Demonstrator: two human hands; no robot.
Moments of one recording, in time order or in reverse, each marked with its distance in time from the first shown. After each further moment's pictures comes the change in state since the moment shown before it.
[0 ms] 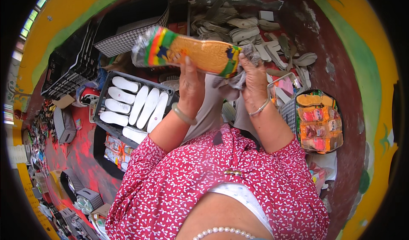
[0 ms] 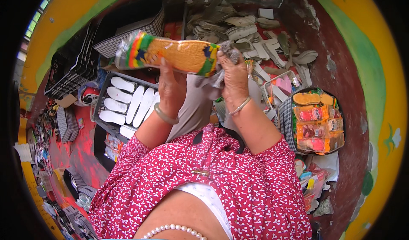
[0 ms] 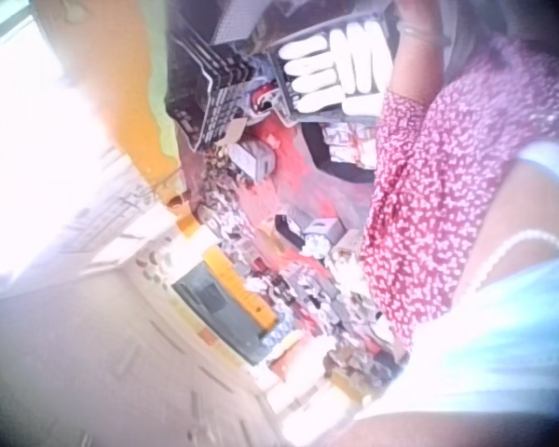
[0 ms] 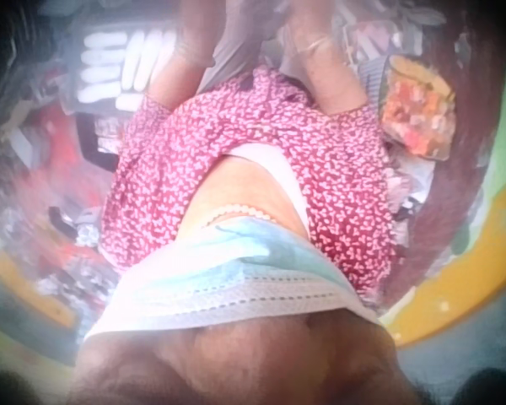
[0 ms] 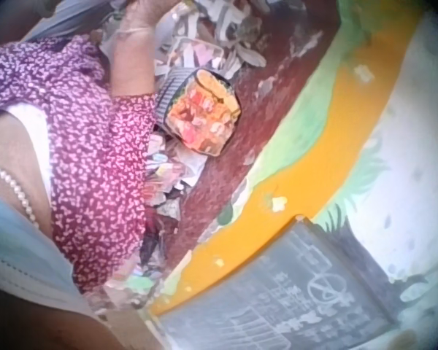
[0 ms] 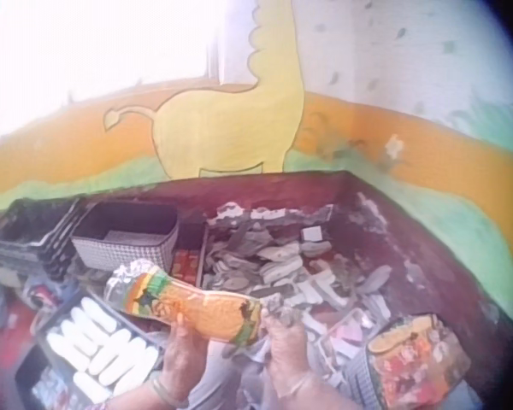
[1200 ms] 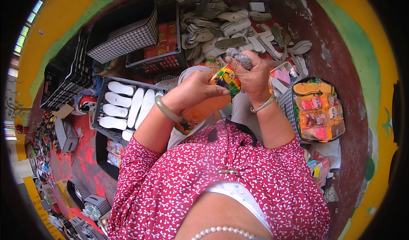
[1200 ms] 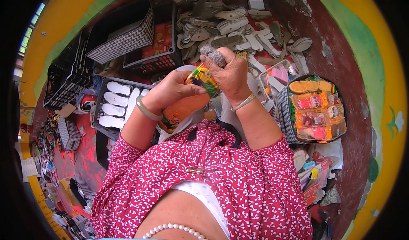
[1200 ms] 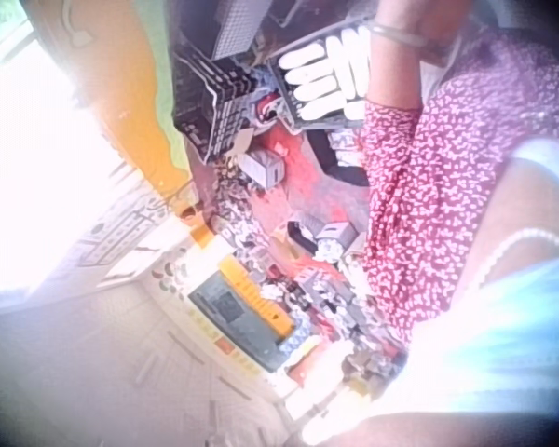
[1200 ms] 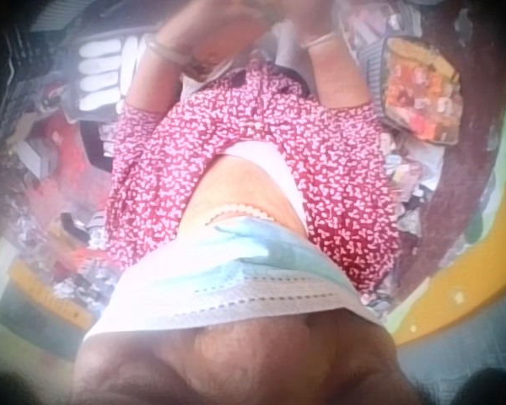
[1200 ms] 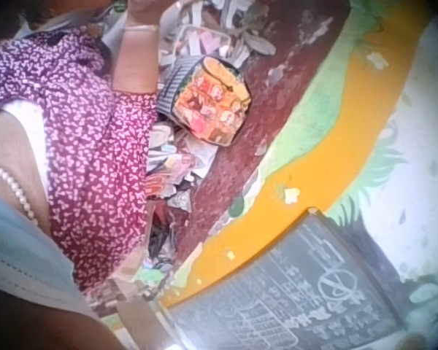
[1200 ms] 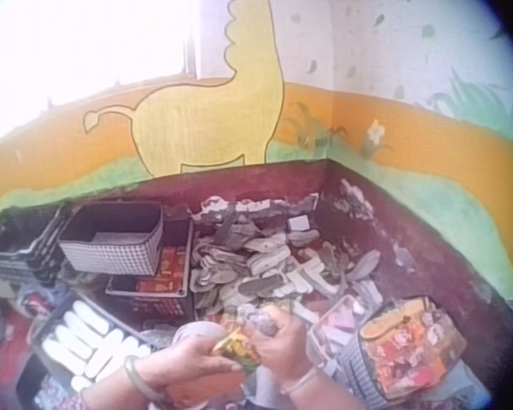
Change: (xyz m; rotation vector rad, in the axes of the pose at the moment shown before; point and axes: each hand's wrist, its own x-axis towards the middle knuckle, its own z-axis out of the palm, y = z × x) left_hand -0.003 0.044 0.034 0.135 -0.990 -0.533; right_hand -0.022 -0.056 -0.038 -0.842 -0.172 -0.447
